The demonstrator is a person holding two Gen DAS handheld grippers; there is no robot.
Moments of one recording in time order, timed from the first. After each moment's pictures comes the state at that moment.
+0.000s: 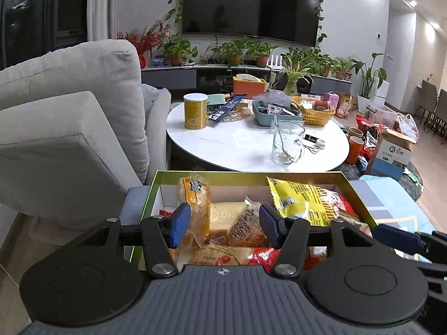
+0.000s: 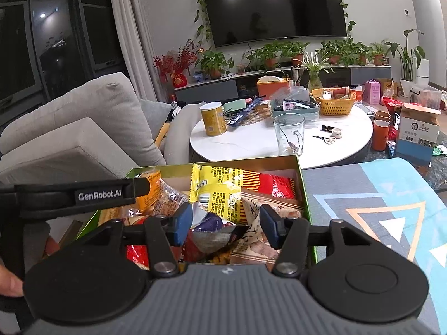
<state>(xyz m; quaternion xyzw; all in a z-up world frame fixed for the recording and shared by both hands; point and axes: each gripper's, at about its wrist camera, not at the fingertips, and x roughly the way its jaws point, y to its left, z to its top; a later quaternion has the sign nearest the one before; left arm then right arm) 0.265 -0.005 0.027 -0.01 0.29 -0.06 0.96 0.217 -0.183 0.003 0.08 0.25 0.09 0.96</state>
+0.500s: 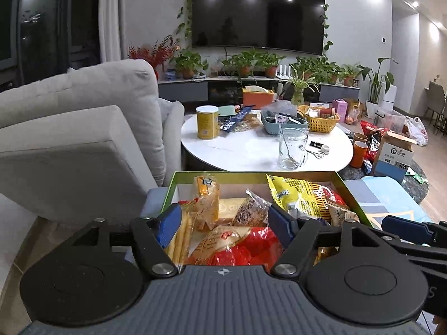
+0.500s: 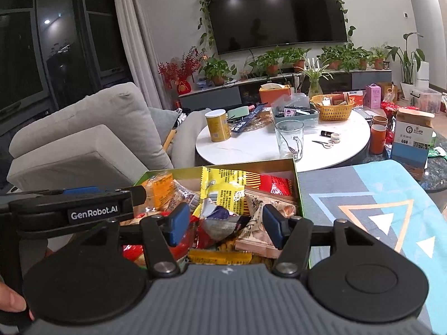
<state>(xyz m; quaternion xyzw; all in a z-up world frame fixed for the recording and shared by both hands) 0.211 -0.008 0.045 0.01 0.26 -0.03 0.97 0.187 -0.186 0.016 0.08 0.24 0.10 0.96</state>
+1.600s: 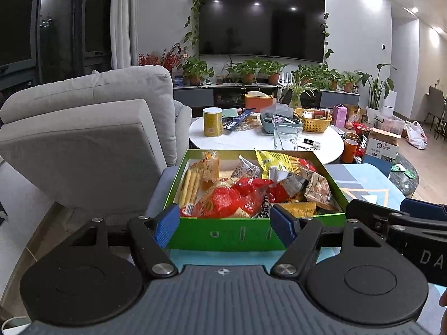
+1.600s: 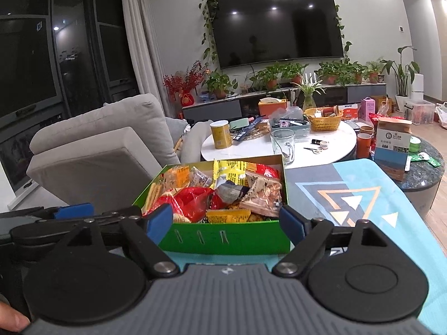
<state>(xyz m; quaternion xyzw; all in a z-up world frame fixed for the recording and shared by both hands) 0.101 -0.007 0.049 0.01 0.24 -0.02 0.97 0.100 -0.195 0.024 0.08 0.21 0.10 0.97</state>
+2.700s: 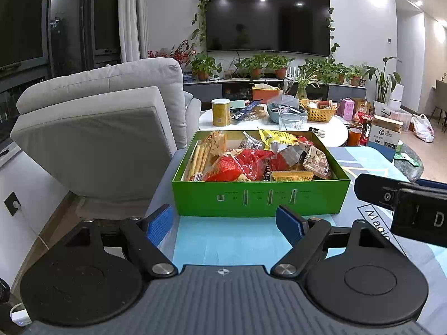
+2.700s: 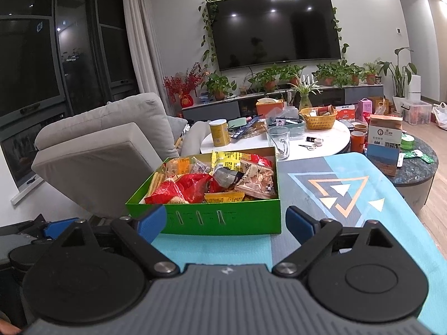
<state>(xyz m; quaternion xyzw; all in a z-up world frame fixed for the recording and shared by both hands) 0.051 -0.012 0.034 0.02 0.25 0.00 0.97 0.068 -0.203 0.018 0.07 0.21 0.10 0.97</state>
